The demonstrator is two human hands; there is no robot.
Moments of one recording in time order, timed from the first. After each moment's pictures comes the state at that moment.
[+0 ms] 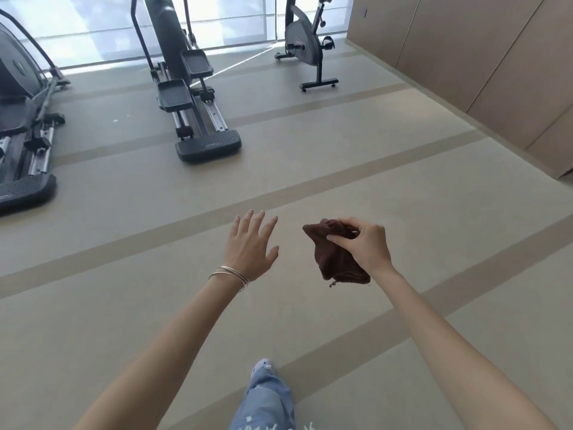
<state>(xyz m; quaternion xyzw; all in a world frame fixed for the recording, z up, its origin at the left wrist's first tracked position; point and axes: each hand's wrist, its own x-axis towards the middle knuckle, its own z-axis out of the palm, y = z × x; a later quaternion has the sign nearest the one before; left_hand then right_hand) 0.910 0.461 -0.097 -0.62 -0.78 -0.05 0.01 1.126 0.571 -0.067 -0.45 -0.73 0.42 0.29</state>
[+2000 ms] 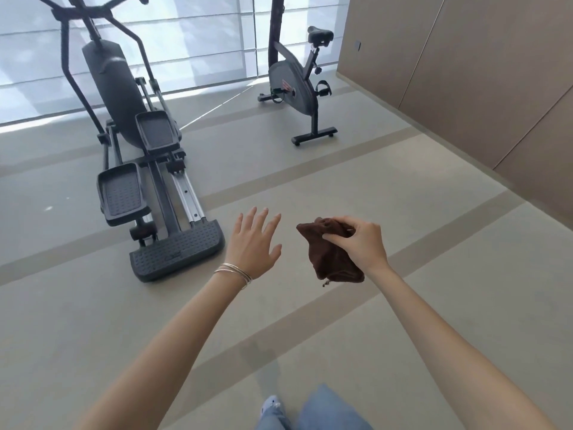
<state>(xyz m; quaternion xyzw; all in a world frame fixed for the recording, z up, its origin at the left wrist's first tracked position) 0.441 1.235 -0.073 -0.66 -0.75 -0.04 0.02 0.652 1.318 -0.042 -0.44 -0.74 0.39 0.32</state>
